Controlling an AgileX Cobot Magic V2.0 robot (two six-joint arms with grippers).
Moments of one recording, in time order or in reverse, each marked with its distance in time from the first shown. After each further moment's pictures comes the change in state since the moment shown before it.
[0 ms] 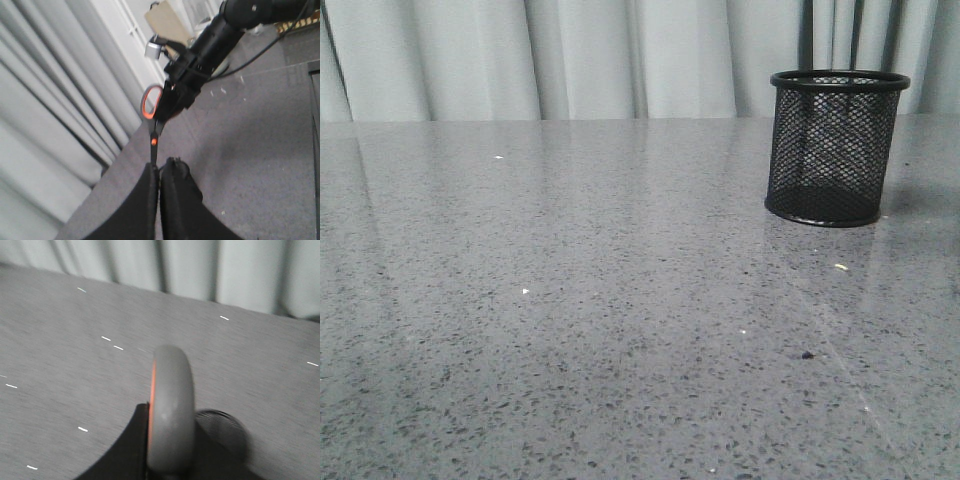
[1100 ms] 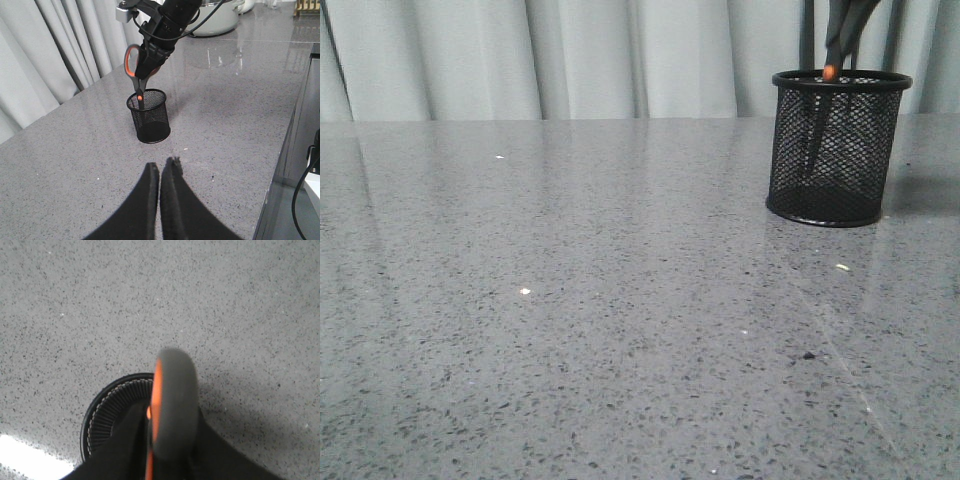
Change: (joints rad) left arm 0.000 -0.287 0.457 0.098 -0.067 -0.343; right arm -0.028 0.319 -0.036 -0.126 0.032 -0.002
